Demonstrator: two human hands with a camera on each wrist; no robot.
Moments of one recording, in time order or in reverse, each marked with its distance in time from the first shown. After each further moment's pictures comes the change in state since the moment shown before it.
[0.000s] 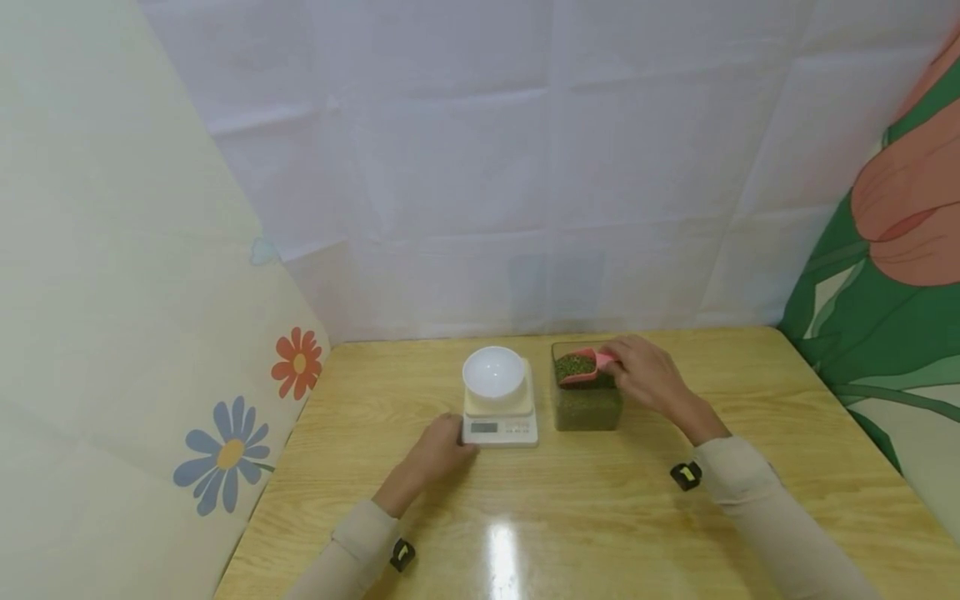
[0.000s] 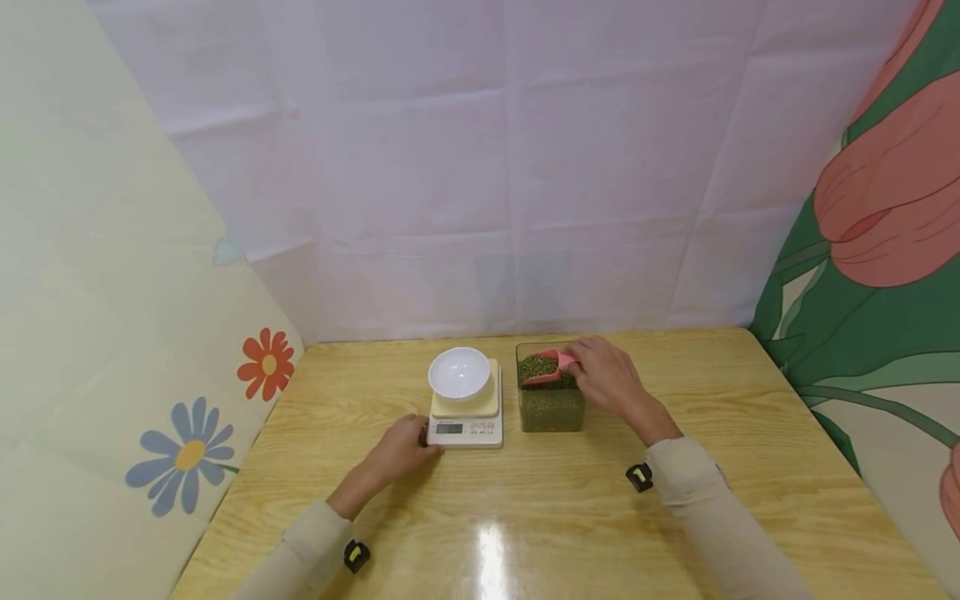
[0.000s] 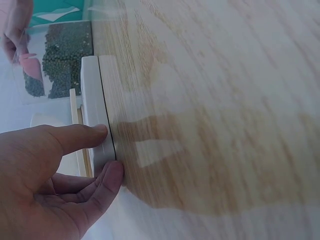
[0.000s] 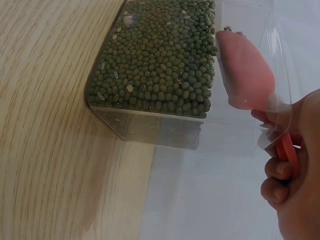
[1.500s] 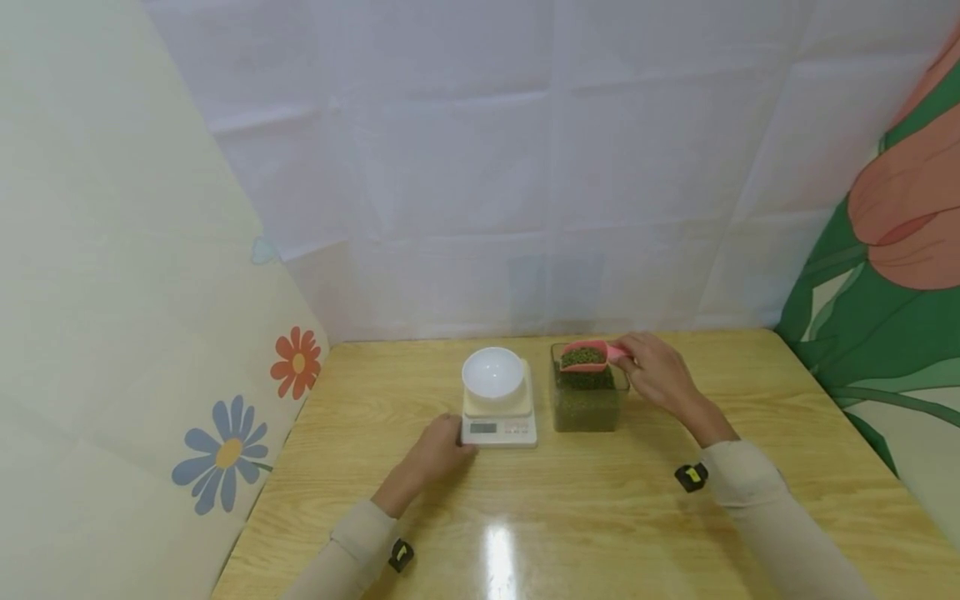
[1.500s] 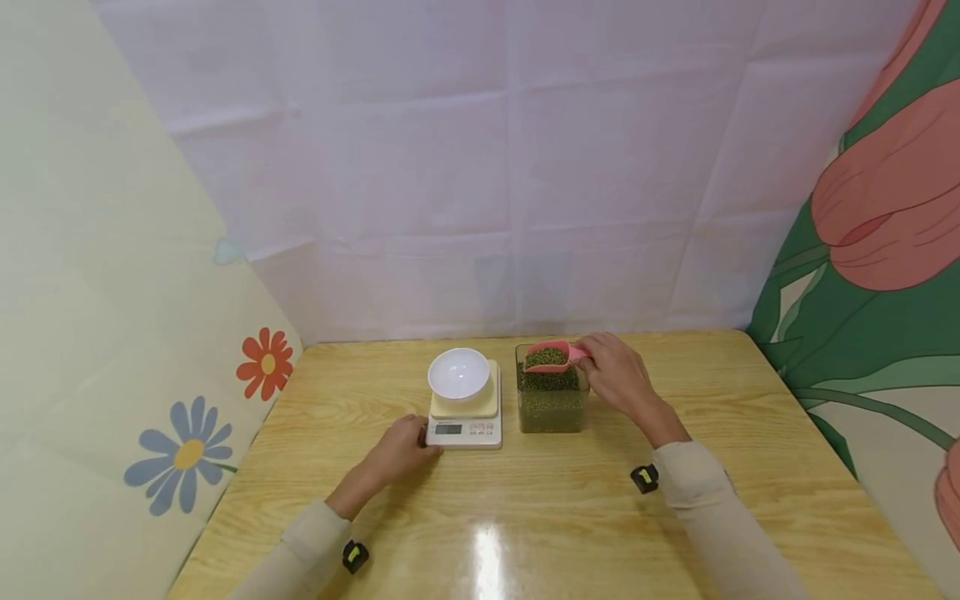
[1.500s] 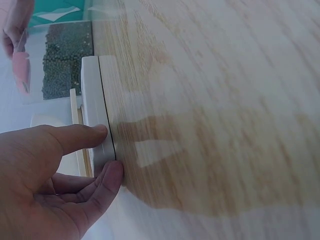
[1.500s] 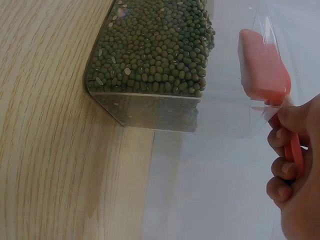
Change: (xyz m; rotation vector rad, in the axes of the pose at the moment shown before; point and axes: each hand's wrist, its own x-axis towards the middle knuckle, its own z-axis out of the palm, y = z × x) left_hand 0.000 -0.003 0.001 0.005 -0.005 -0.012; right_hand -0.005 0.009 -0.007 0.074 0.072 0.052
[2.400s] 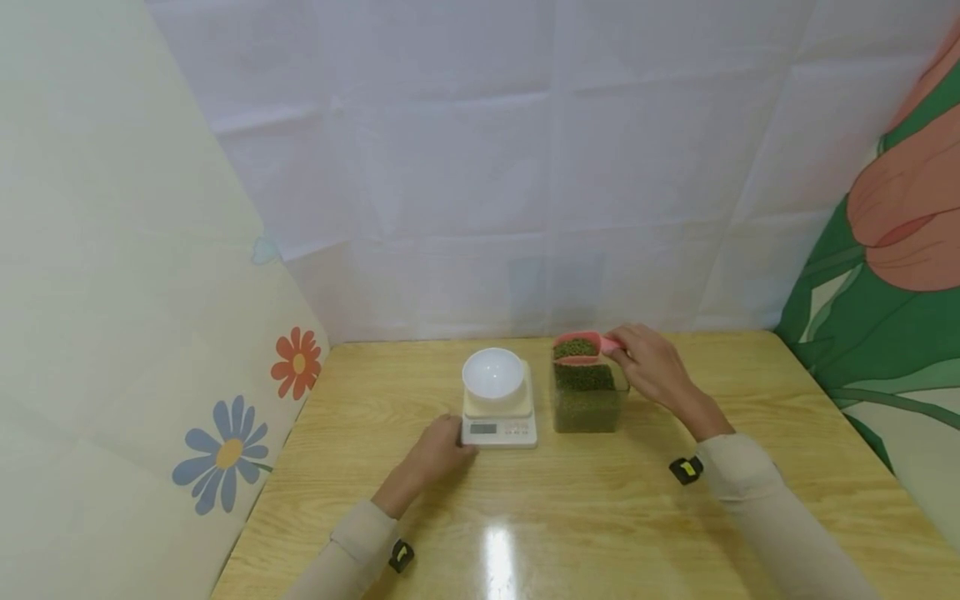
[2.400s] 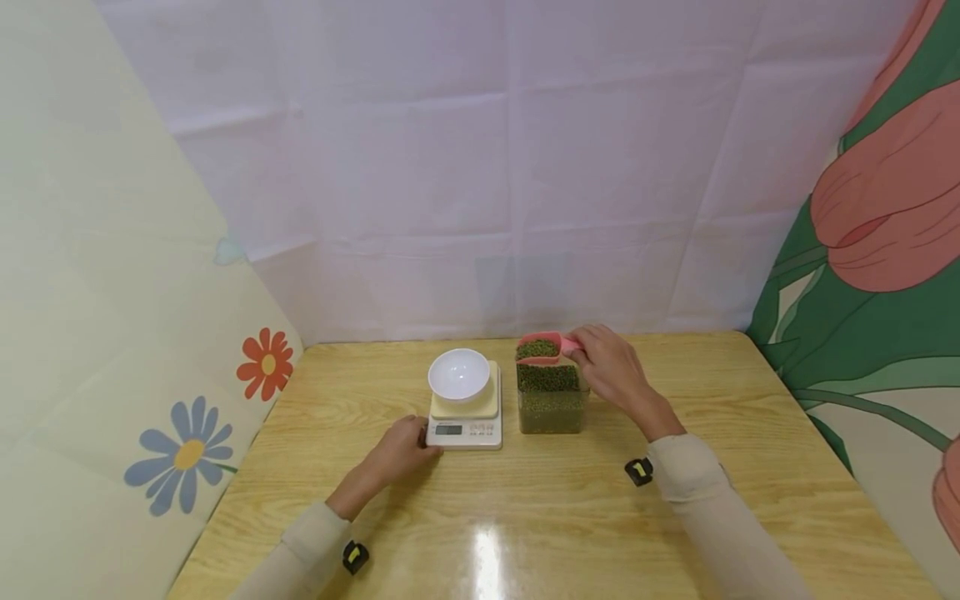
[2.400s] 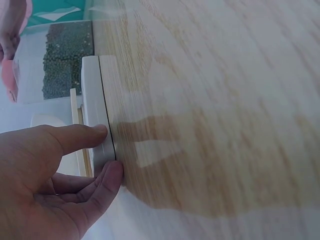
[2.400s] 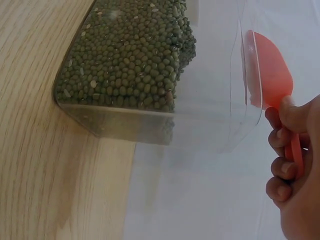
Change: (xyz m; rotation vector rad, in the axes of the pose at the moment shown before) left_hand -0.002 0.003 -0.001 -0.023 -0.012 0.001; right_hand 0.010 -0.013 -0.007 0.001 0.048 -0.057
